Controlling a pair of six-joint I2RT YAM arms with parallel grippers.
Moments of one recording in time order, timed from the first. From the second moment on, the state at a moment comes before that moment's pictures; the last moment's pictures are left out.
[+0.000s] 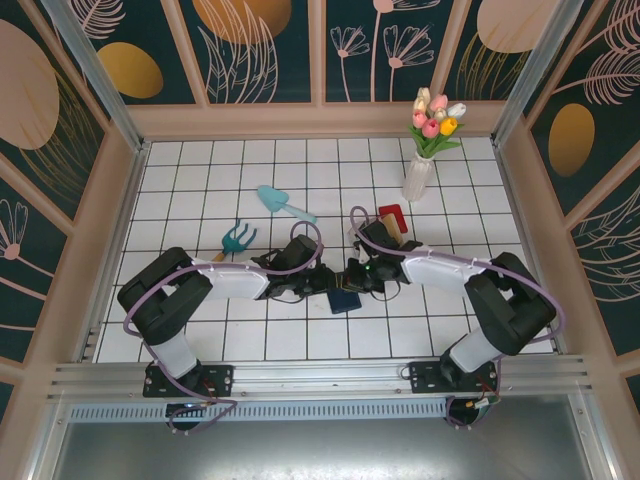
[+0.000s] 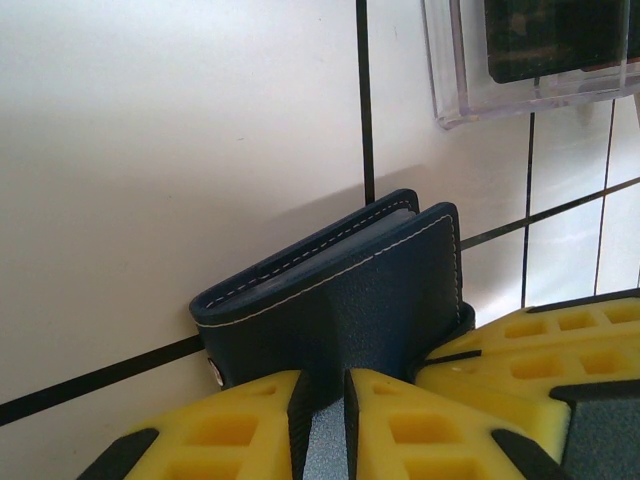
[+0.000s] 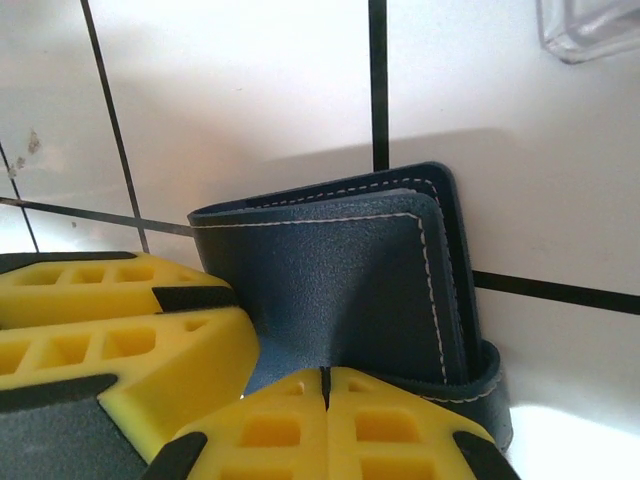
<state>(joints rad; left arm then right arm) -0.86 1.73 0.77 0.09 0.26 -0.98 0.67 1.54 0.73 -0.32 -0.37 0.79</state>
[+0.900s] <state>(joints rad) -0.85 1.73 0.77 0.07 0.25 -0.98 0.74 1.53 0.69 -0.20 -0.27 0.91</state>
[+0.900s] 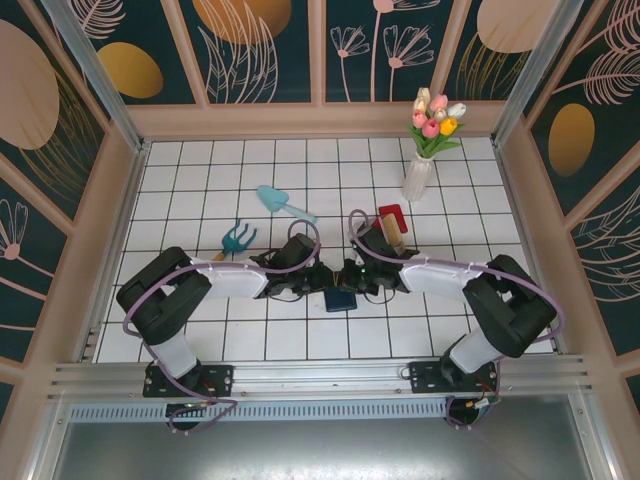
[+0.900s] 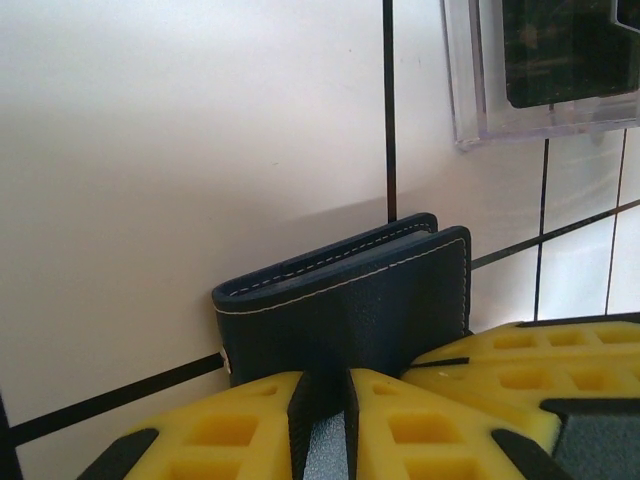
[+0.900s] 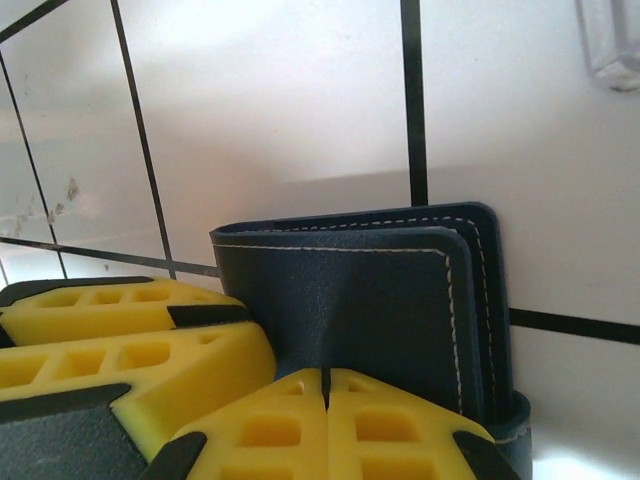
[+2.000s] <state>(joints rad) -0.75 1.36 0.81 -0.13 -0.26 -0.81 0.26 1.05 0.43 -0.06 0.62 0.46</state>
